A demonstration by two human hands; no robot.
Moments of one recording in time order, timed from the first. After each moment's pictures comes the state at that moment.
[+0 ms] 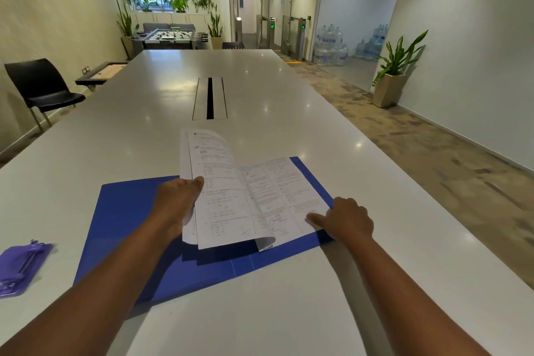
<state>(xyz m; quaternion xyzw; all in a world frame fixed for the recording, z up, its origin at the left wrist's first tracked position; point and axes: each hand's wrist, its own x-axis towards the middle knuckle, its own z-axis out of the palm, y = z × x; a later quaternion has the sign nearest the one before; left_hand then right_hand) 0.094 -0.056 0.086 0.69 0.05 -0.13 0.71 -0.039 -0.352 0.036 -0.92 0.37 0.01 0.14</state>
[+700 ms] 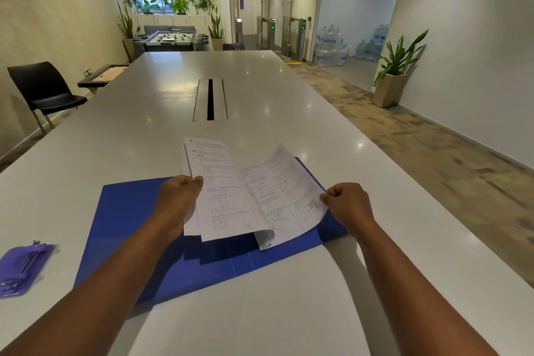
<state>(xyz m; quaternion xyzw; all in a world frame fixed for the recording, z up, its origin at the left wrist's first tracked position) 0.085 -0.058 0.094 0.76 0.02 -0.10 0.64 -0.036 -0.361 0.059 -0.84 0.34 -0.15 0.39</state>
